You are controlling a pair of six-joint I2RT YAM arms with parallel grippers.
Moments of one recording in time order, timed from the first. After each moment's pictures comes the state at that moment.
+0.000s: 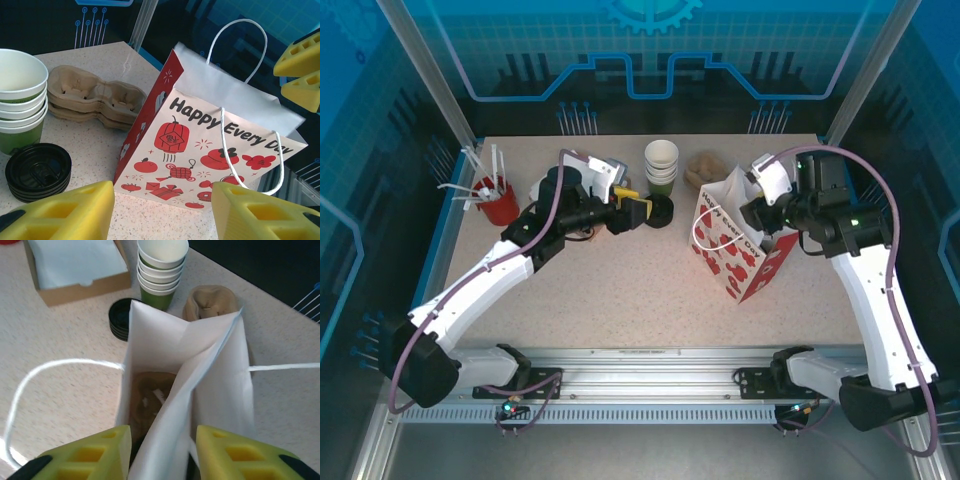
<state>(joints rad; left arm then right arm) -0.51 1.27 1.09 -0.14 0.45 -0.29 0.21 1.15 1.48 -1.09 -0.20 -0.33</state>
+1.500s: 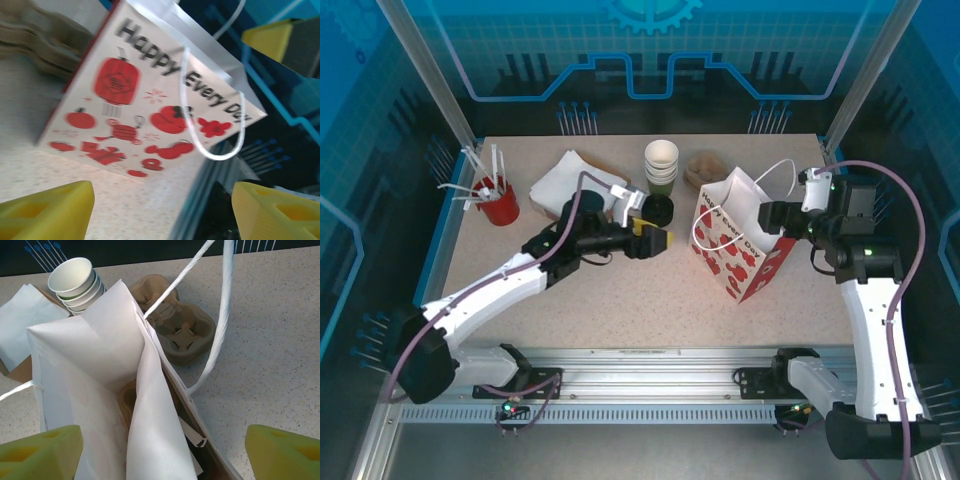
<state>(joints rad) -0.67 1.31 0.98 -0.02 0.50 -0.56 -0.04 0.96 1.24 -0.94 -0.21 0.07</state>
